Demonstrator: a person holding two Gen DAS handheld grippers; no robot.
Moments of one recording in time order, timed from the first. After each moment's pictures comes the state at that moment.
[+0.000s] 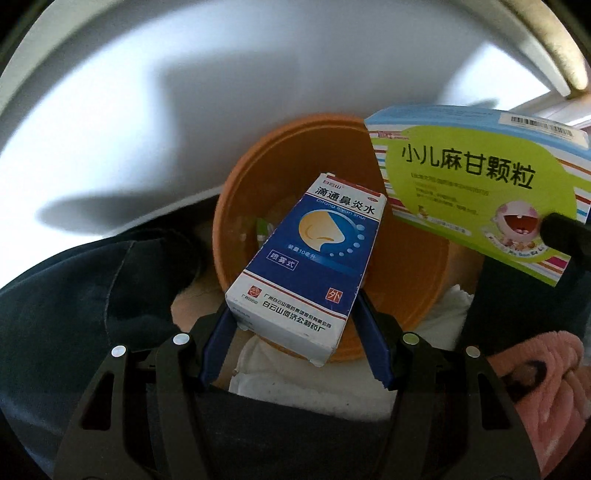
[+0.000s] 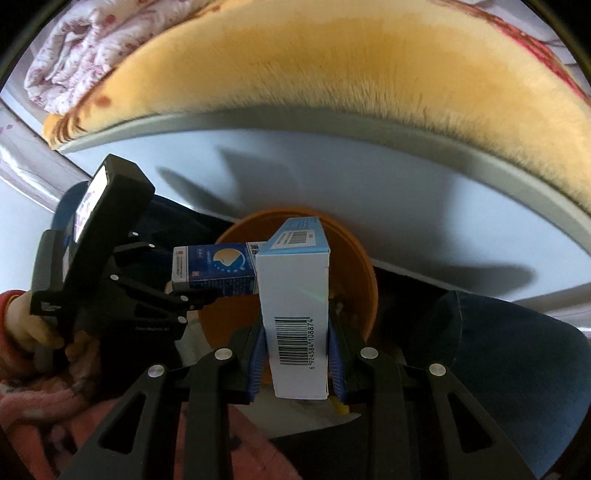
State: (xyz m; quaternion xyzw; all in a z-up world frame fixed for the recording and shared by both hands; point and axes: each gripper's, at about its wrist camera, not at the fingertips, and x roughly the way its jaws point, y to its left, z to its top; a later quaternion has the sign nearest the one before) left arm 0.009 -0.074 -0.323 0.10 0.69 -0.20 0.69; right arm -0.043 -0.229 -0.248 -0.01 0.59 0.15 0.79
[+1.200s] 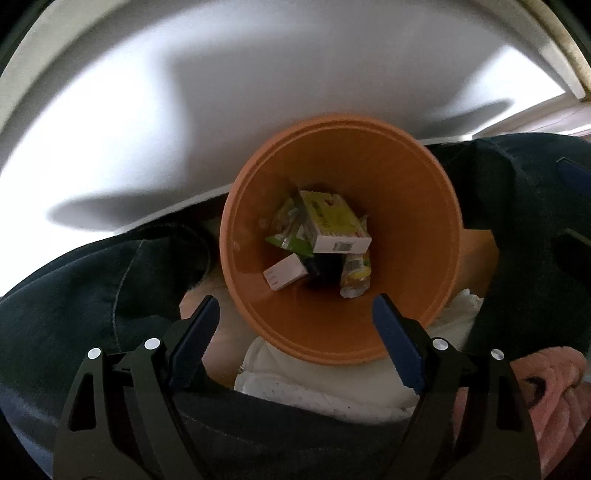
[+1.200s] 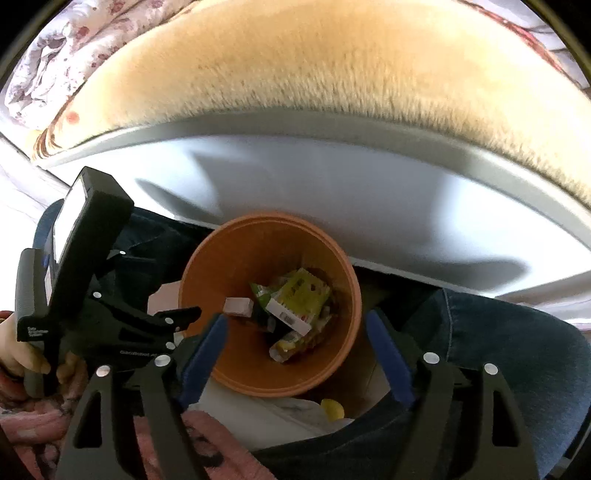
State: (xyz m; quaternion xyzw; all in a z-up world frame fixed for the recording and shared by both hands) left arm 0.001 -0.076 -0.310 0.11 0.69 -0.18 0.69; right arm -0.037 -0.248 -0.244 0.00 0.59 0.12 0.80
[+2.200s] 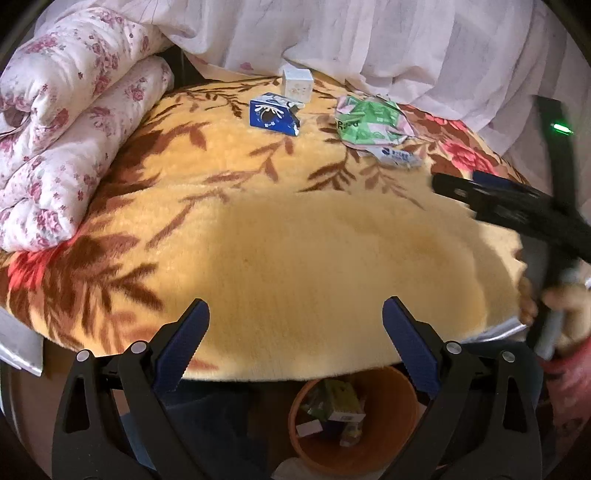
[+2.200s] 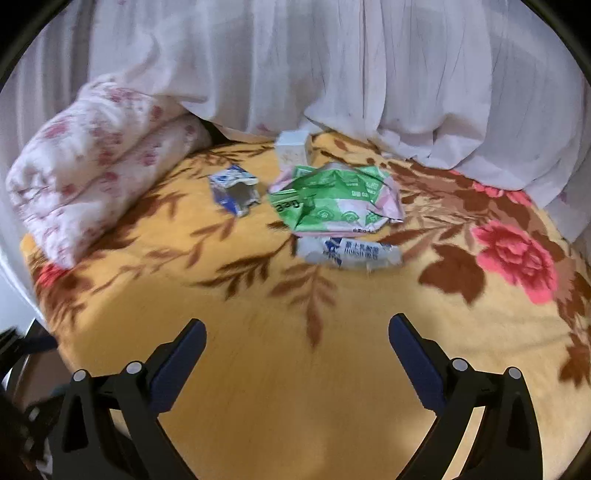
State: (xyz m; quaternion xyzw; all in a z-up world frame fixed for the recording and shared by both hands) left arm 0.076 -0.012 -0.096 -0.01 0.45 -0.11 0.89; right arm 0.156 -0.232 -0.097 -0.02 0.37 0.10 0.92
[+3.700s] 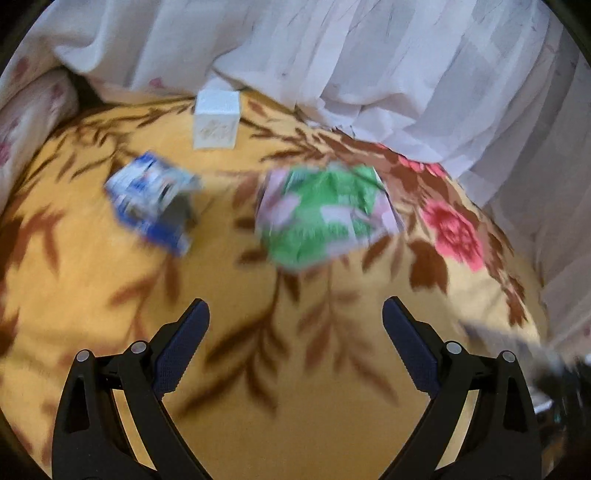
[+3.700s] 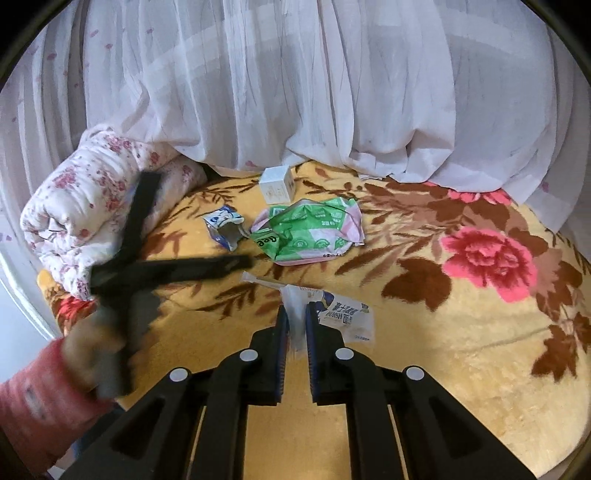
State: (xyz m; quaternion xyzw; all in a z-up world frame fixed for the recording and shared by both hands) left arm 0.285 -0.107 -0.104 -0.05 0.42 -0.21 0.88; right arm 0.110 -0.289 -0.052 0.03 0.33 0.11 0.94
